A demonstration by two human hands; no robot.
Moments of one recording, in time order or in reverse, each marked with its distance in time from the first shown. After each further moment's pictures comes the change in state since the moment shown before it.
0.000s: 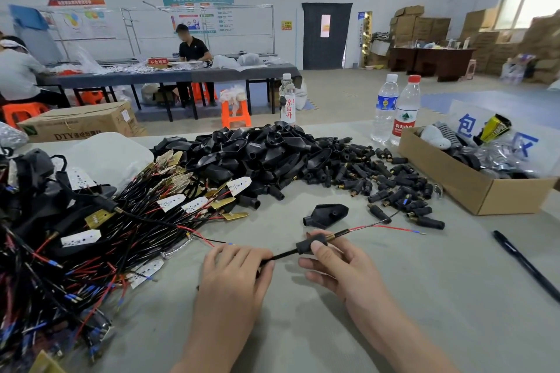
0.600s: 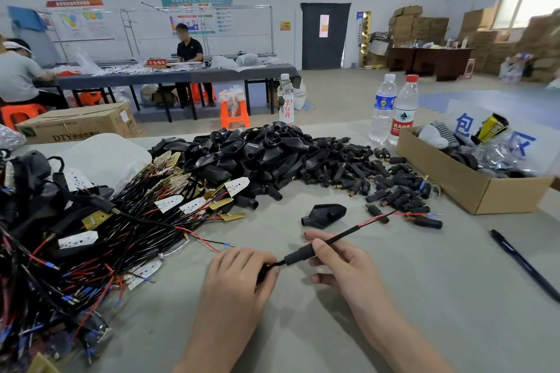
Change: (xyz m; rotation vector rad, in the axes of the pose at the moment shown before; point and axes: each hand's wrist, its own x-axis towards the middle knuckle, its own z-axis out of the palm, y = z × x) left_hand -0.001 0.008 -0.002 -0.095 -0.122 -0.064; right_hand 0.000 -0.001 0.000 -0.155 0.103 -0.058
